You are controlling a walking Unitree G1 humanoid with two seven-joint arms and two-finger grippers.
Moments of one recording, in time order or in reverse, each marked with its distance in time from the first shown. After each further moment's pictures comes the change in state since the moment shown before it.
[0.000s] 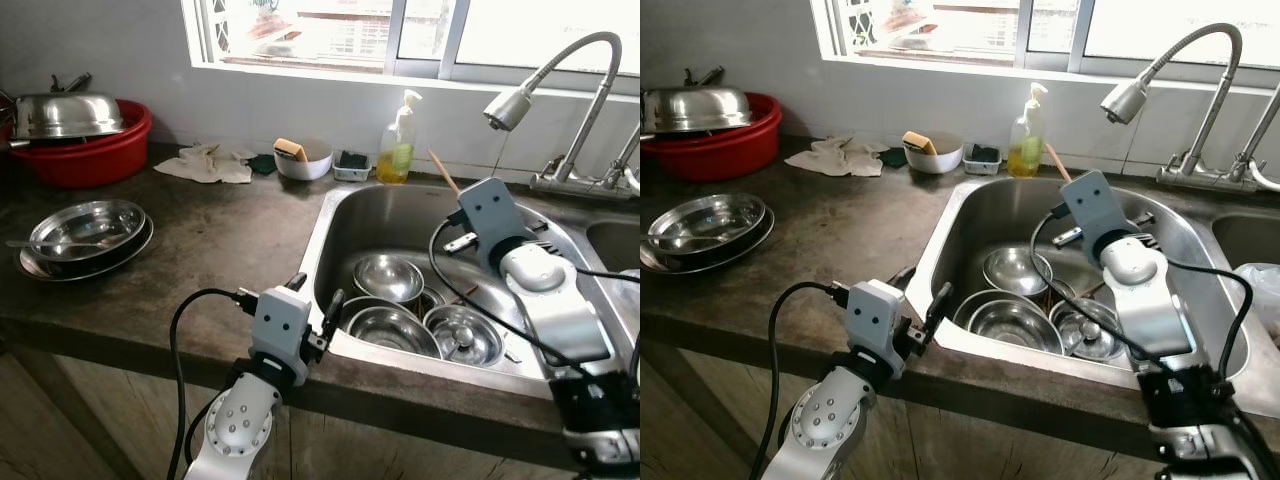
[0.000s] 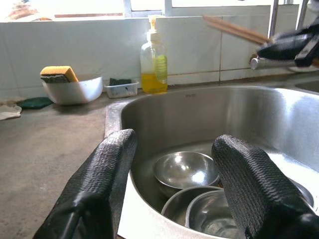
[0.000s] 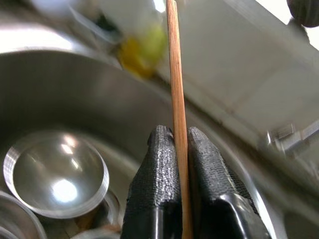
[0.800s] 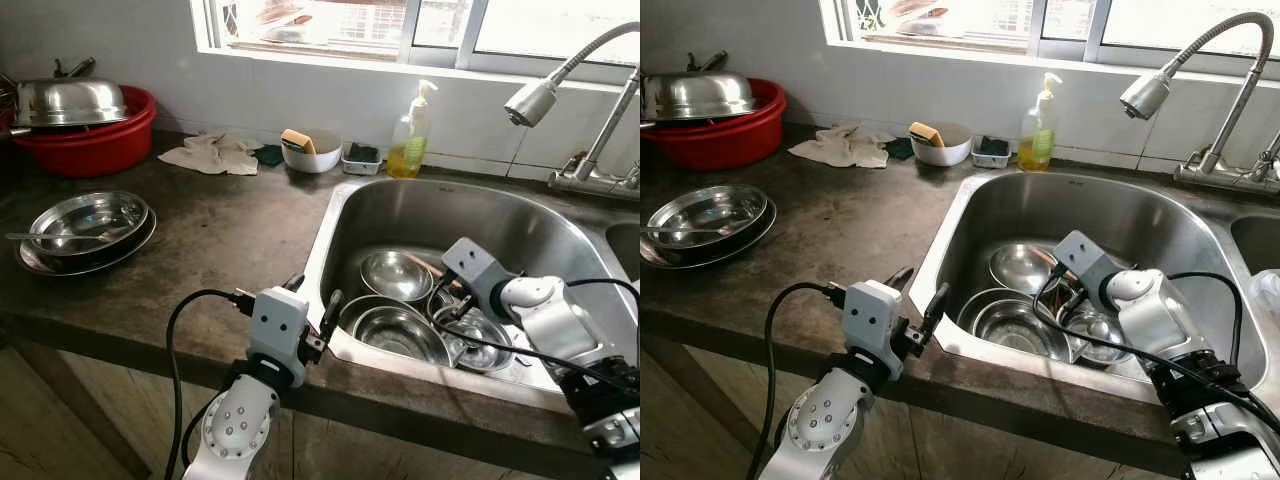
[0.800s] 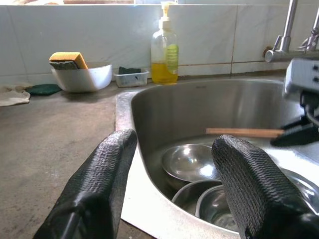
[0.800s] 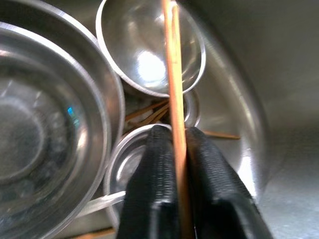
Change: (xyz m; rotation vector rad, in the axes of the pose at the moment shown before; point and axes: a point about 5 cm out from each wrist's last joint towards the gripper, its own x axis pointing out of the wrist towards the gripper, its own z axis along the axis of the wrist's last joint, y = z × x) left arm -0.003 0.000 0.003 -0.004 0.006 0.006; right arm 0.006 0.031 -0.060 -0.159 0.323 0.455
